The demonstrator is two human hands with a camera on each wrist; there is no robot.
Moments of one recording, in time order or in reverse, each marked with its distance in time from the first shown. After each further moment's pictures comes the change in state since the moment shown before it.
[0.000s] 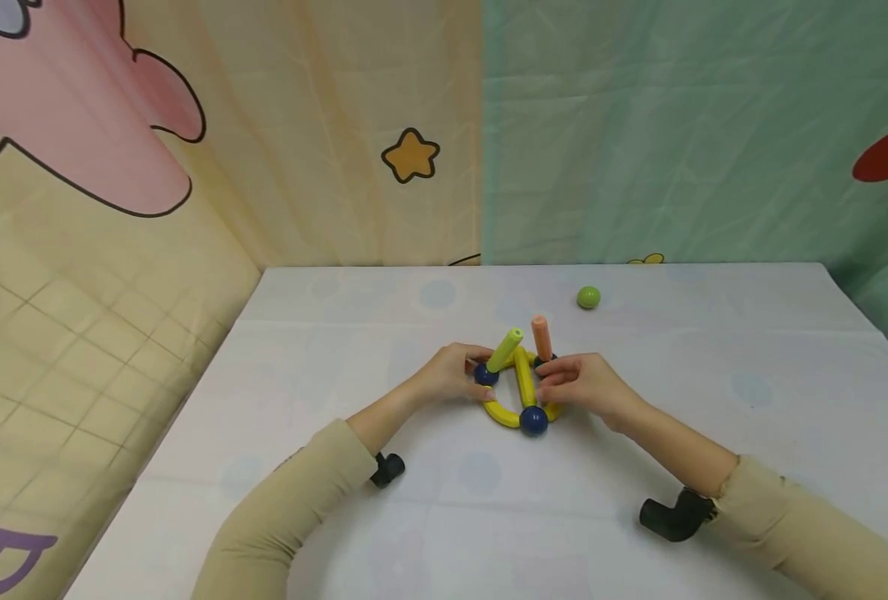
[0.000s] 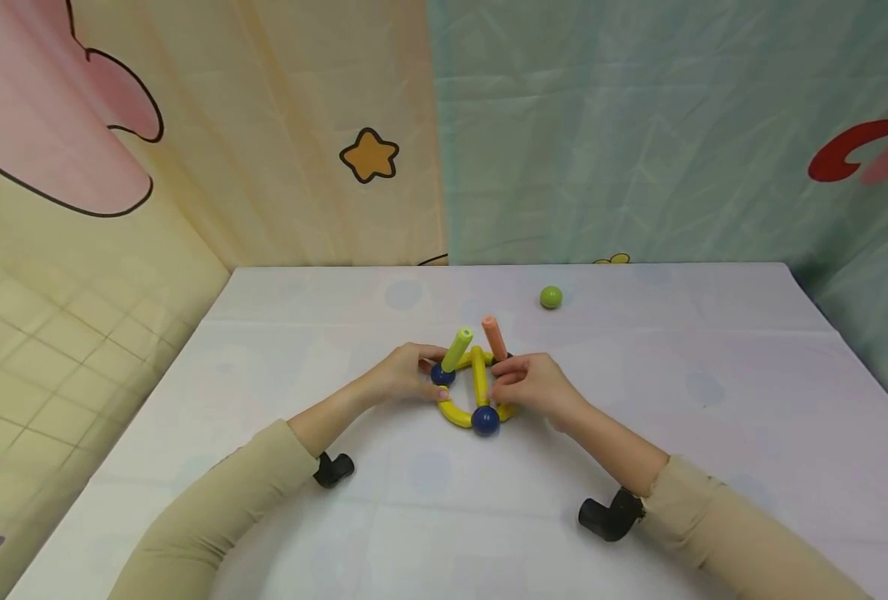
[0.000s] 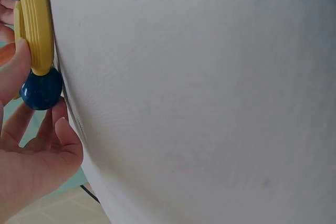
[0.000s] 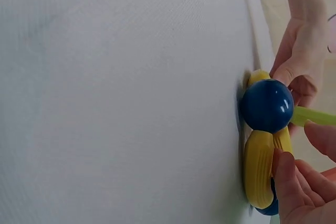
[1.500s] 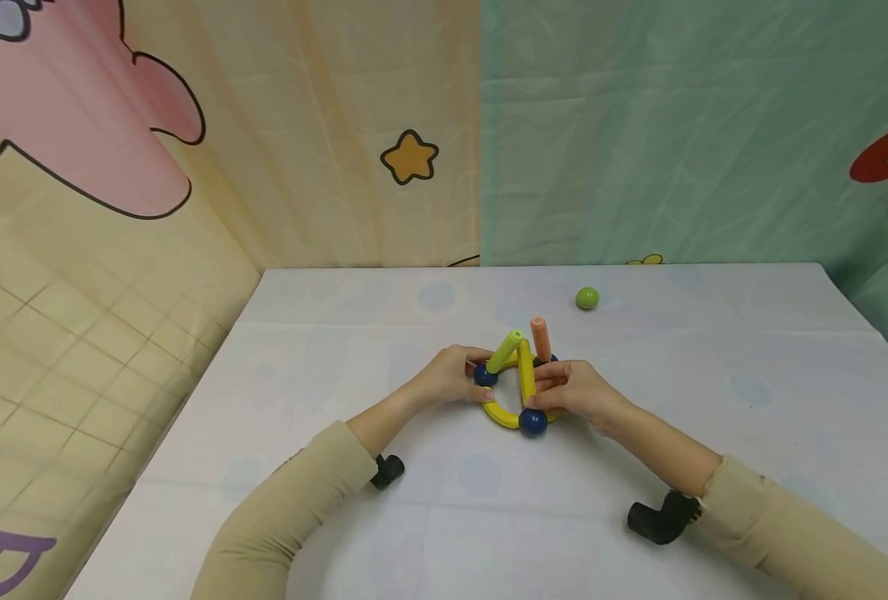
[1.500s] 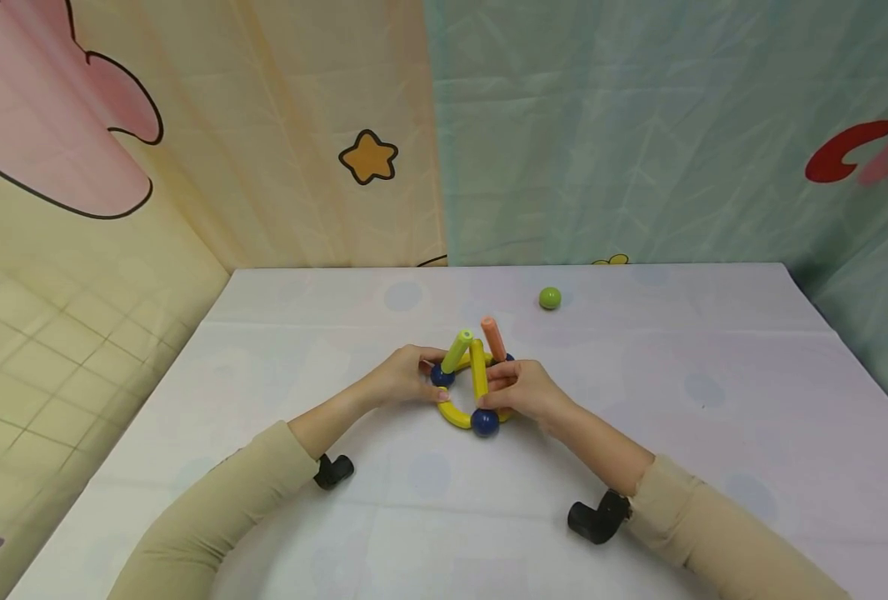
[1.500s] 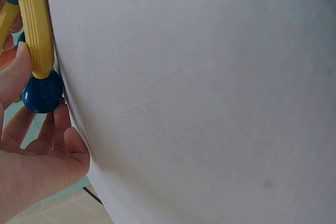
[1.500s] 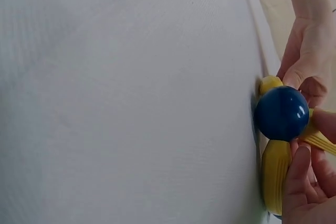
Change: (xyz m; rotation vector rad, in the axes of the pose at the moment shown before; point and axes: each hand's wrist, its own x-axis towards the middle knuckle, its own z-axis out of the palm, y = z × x) left_hand -0.001 0.001 0.002 0.015 0.009 0.017; right_hand 0.008 0.004 0.012 0.113 -0.025 0.084
